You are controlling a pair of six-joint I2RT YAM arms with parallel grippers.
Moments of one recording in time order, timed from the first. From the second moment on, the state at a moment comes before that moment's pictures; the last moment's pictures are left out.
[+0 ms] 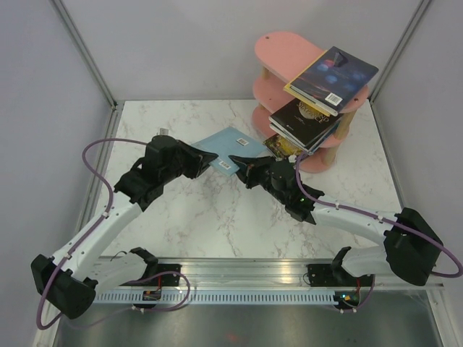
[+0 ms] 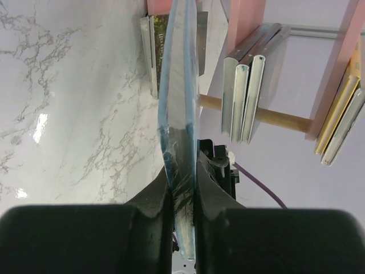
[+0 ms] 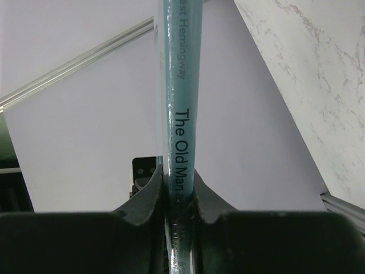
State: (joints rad) left arm -0.54 1.05 1.00 -0.42 0.03 -1.40; right arm 0.86 1.31 0.74 0.38 0.19 1.99
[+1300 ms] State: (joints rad) left arm -0.47 1.35 0.82 0.17 0.24 -1.23; right arm 0.65 0.65 1.42 -0.98 0.09 0.85
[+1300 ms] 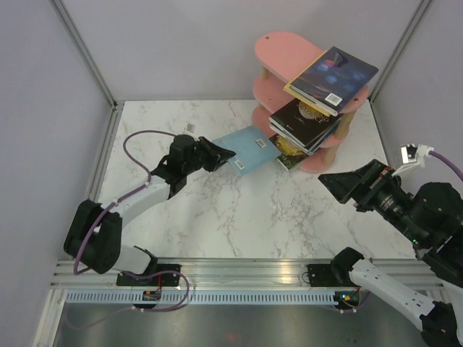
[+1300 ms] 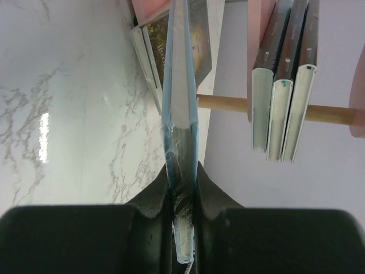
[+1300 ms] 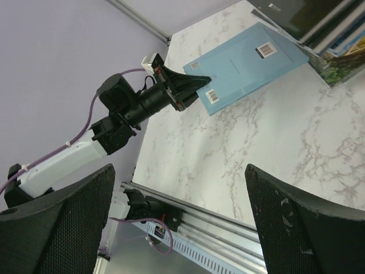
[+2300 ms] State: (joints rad) left arm -0.70 2.22 1.38 0.62 0.18 -1.51; right arm 0.73 0.42 1.50 -1.25 0.51 1.05
